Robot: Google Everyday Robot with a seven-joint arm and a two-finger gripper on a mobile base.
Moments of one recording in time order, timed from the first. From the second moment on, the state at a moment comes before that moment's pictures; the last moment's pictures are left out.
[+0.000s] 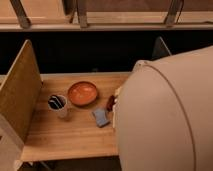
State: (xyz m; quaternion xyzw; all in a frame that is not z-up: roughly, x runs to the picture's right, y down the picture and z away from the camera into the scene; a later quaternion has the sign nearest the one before) arm 0.131 0.039 0.760 -0.09 -0.19 -0.65 0.73
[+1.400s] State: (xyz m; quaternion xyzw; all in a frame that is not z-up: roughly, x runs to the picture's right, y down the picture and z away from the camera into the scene) arm 0.085 0.053 0.817 -0.02 -0.25 -0.66 0.71
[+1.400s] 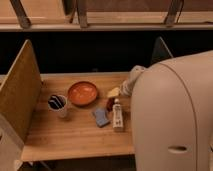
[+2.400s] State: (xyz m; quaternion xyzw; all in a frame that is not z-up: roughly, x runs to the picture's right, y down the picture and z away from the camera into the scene) arm 0.096 0.063 0.833 -0.02 -0.27 -0.65 0.71
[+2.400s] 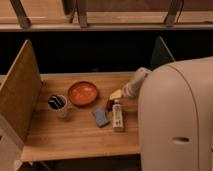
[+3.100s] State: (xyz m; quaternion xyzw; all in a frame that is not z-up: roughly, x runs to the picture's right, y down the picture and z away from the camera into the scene) arm 0.072 0.083 0.883 -0.05 -0.30 -0.65 0.70
